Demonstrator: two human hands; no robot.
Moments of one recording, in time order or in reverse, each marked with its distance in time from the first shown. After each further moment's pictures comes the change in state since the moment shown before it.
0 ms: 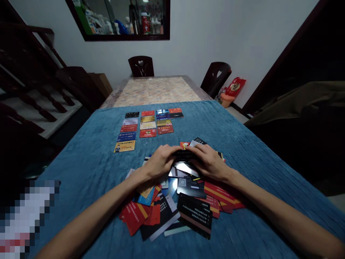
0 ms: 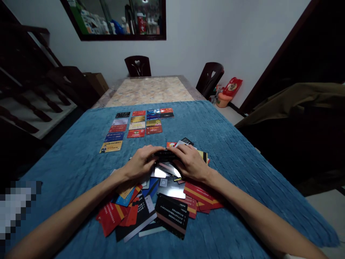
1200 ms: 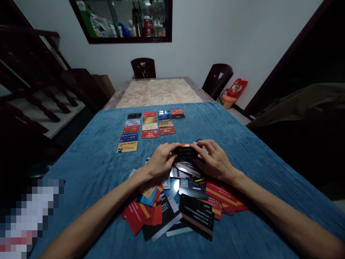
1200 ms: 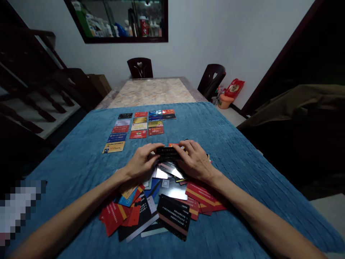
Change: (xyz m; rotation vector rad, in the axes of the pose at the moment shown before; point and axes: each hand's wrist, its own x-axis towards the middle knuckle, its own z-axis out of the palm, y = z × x) left_hand 0.000 0.001 -0.002 -0.025 0.105 -0.092; right_hand 0.001 0.004 -0.002 -0.191 0.136 -0.026
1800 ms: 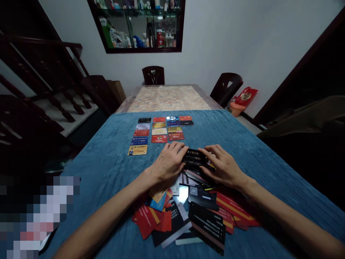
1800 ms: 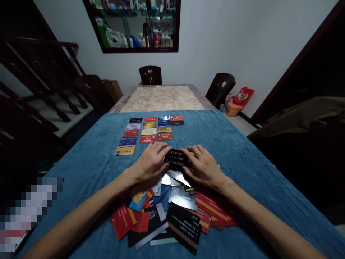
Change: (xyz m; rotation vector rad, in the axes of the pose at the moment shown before) left_hand 0.001 0.010 -0.025 0.499 -0.077 0.201; right_hand 0.017 0.000 -0.005 0.045 -0.077 -0.043
